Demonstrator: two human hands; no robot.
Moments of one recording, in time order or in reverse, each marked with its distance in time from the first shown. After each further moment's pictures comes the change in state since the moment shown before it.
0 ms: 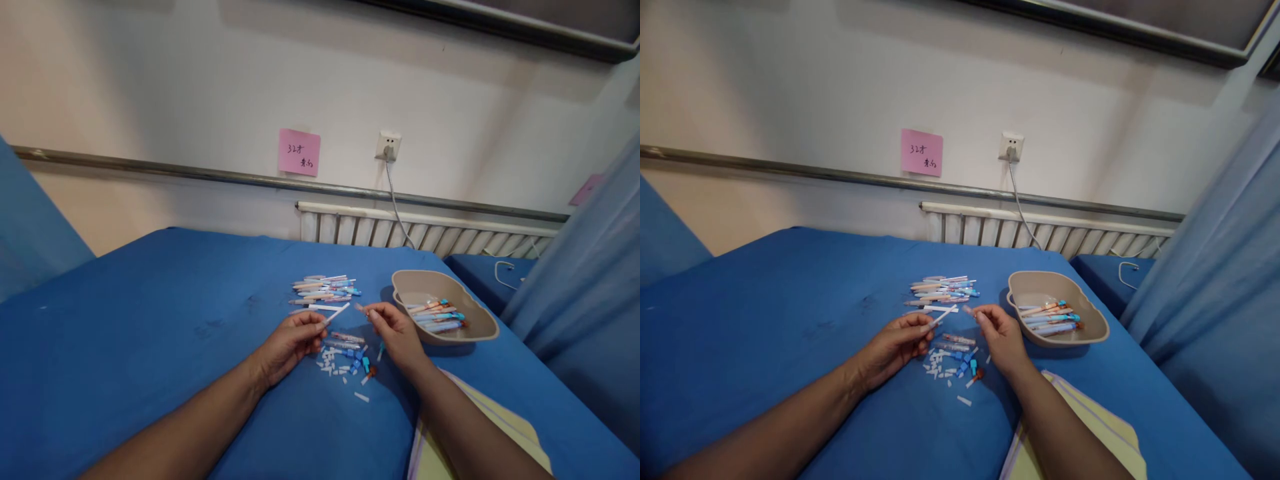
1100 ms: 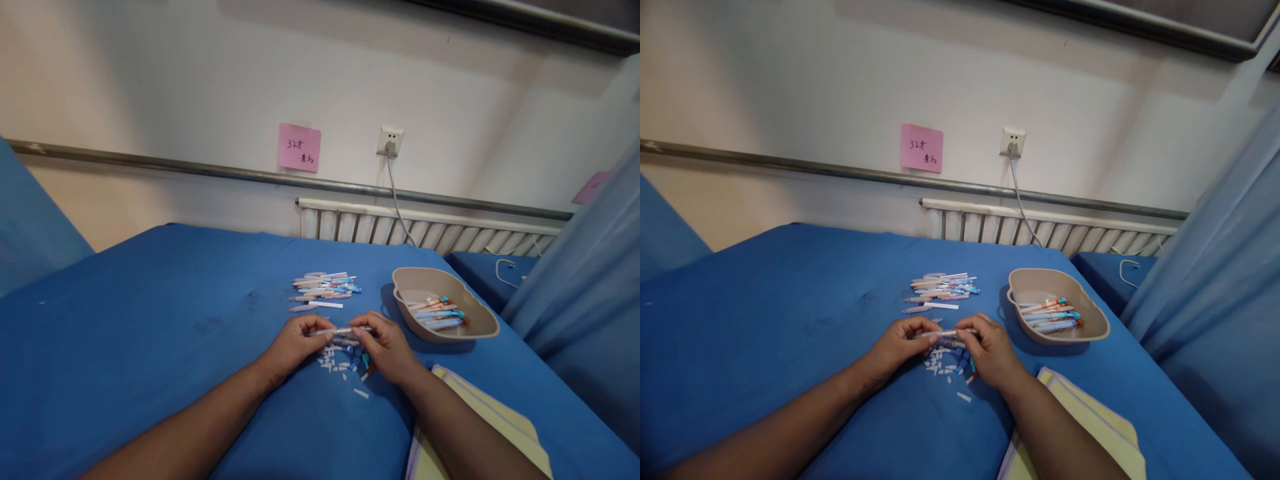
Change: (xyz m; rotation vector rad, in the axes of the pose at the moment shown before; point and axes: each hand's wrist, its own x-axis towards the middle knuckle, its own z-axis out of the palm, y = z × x) left_hand -0.003 -0.004 0.012 0.478 0.101 0.132; right_hand -0.016 -0.019 0.009 -0.324 -0.172 -0.190
